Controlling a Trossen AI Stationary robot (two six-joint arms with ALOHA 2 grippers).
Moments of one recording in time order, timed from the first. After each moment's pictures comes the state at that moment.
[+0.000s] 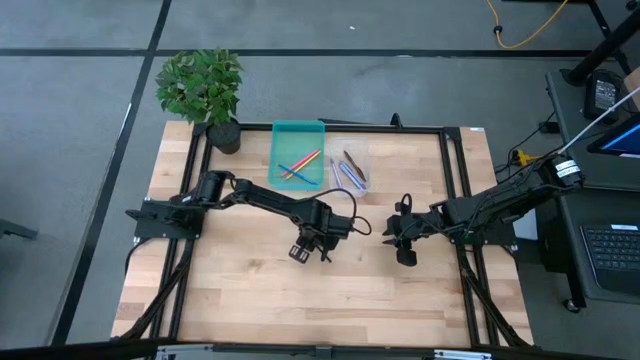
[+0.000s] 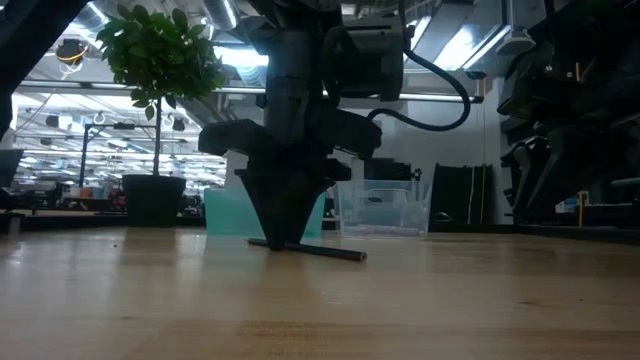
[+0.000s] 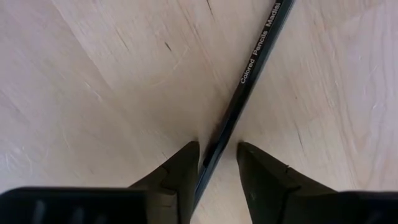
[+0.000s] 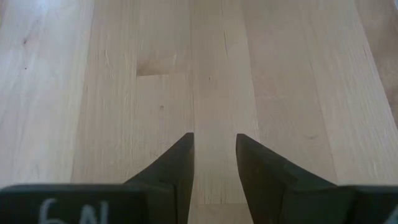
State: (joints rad) left arm -0.11 2.24 1.64 -0.97 0.02 0.35; right arm 0.27 1.15 0.39 -0.12 0.11 0.31
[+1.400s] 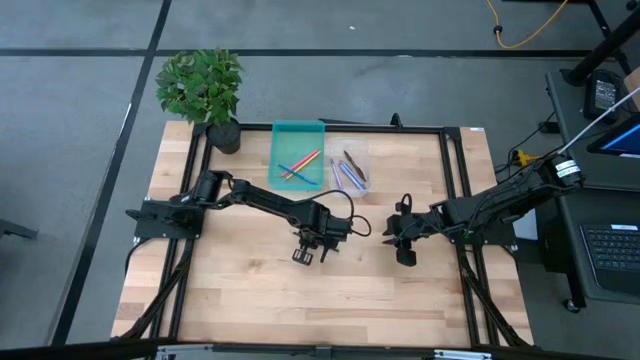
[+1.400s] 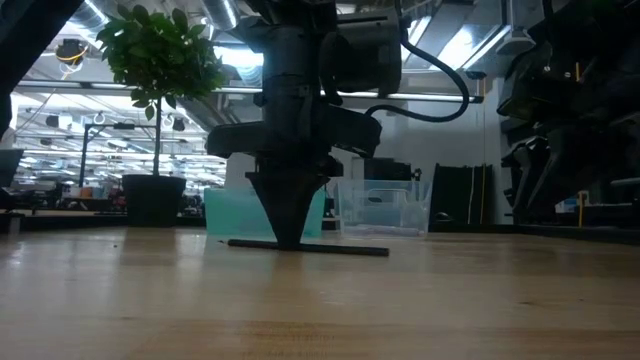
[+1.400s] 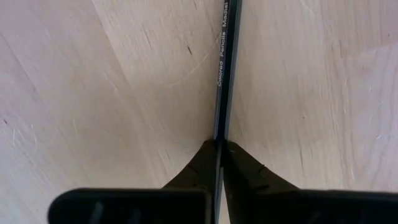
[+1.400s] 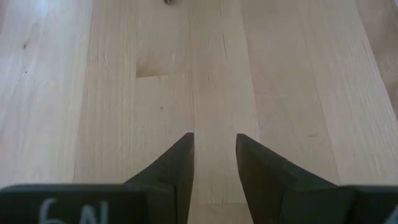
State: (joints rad) left arm -0.11 2.23 1.60 -0.91 -0.03 0.19; right arm 0.27 1.15 0.39 -0.12 0.11 0.33
